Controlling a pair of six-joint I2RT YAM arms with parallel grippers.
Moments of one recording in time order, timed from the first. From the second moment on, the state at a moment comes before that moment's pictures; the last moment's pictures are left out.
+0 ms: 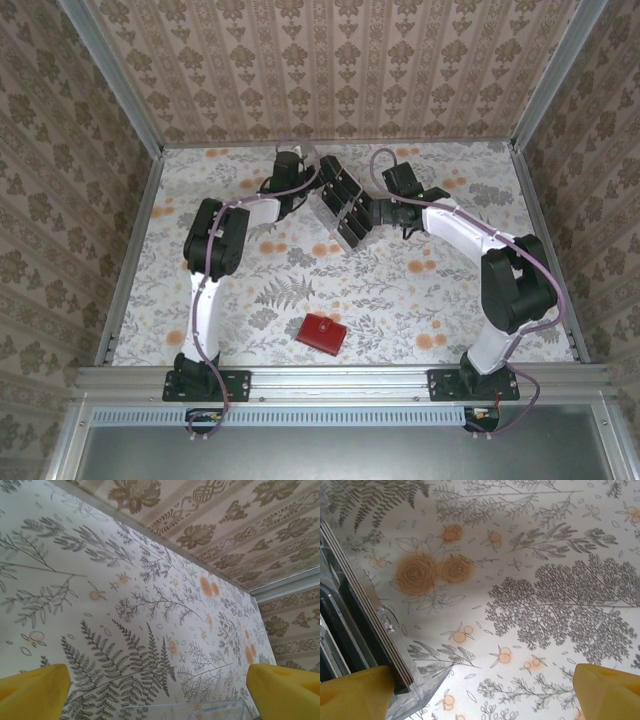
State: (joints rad) left arm -0.45 2.30 1.54 0.40 0.31 -0.83; right arm 0.36 1.71 1.25 -0.54 0.21 0.34
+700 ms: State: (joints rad) left arm -0.63 2.30 1.54 0.44 0.30 -0.86; right arm 0.35 1.37 1.02 -0.57 0.24 0.41
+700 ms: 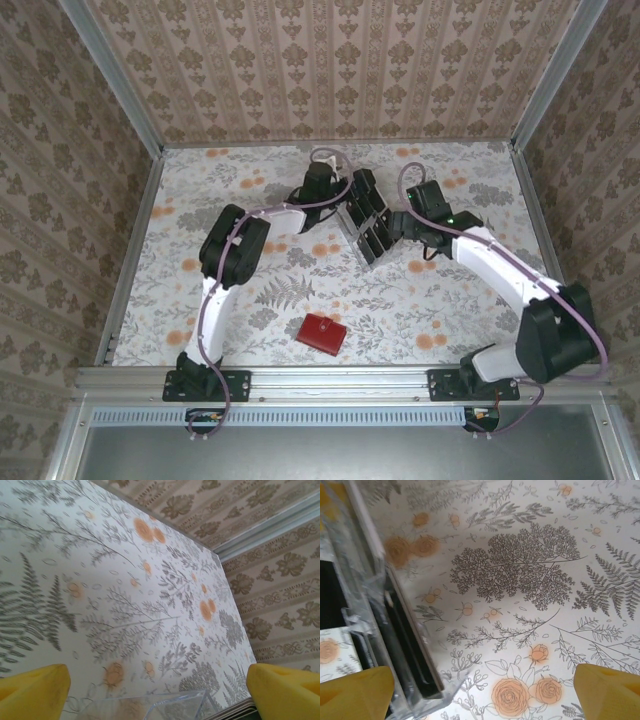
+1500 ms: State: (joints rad) left arm -0.46 1.95 1.21 0.51 0.26 -0.86; right arm 0.75 1.08 0.96 -0.68 0.00 0.39
